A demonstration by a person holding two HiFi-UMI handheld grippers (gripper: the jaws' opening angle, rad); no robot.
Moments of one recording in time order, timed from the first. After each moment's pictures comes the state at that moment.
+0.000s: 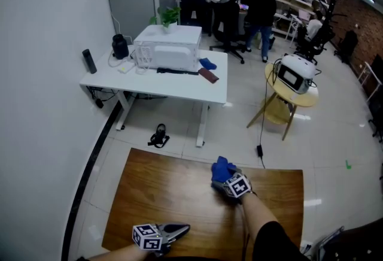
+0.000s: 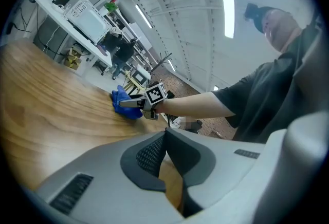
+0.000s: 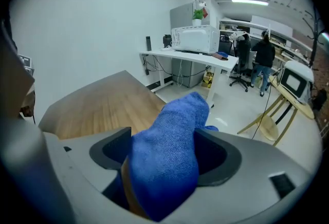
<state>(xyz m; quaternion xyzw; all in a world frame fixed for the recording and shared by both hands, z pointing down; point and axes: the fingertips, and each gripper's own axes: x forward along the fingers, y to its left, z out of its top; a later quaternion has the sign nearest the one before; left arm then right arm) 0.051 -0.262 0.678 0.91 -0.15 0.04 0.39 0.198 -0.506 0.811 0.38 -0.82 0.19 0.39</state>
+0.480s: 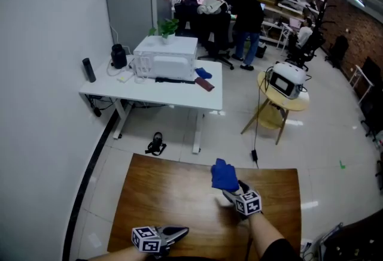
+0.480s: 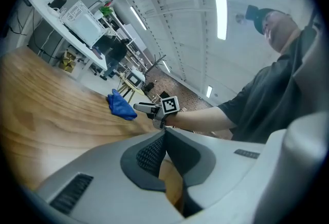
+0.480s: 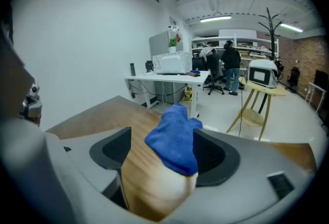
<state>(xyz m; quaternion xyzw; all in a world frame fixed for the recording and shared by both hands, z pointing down) 0.025 -0.239 0.657 0.92 -0.13 0.02 0.37 0.226 -0.430 0.742 0.49 -0.81 0.21 0.24</state>
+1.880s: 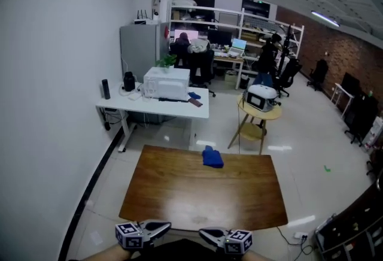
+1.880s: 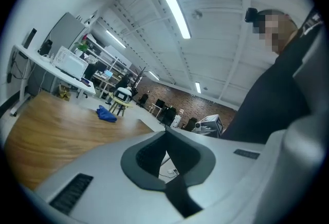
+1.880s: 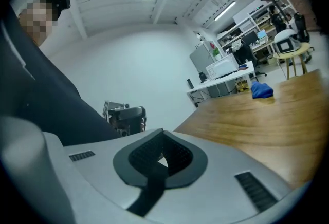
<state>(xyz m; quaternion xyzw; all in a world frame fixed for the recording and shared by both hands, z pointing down) -0.068 0.043 0.553 0.96 -0.16 0.01 0.23 0.033 0.070 0.584 0.28 -0.91 0.29 0.06</state>
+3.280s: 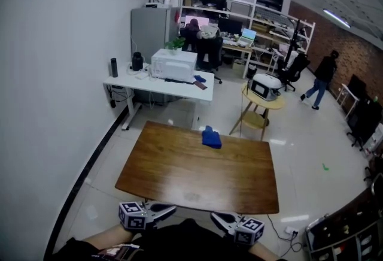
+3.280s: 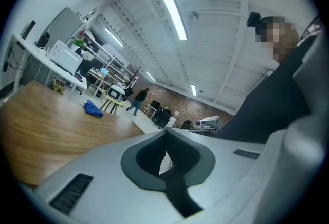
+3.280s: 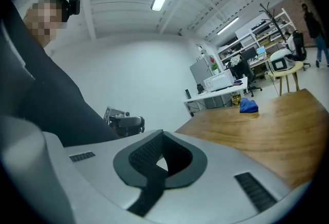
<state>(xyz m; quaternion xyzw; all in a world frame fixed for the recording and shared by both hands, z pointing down) -0.015 0.101 0.540 0.96 -0.13 -0.01 0.25 0.103 0.125 0.547 0.31 -0.92 0.24 0.04</state>
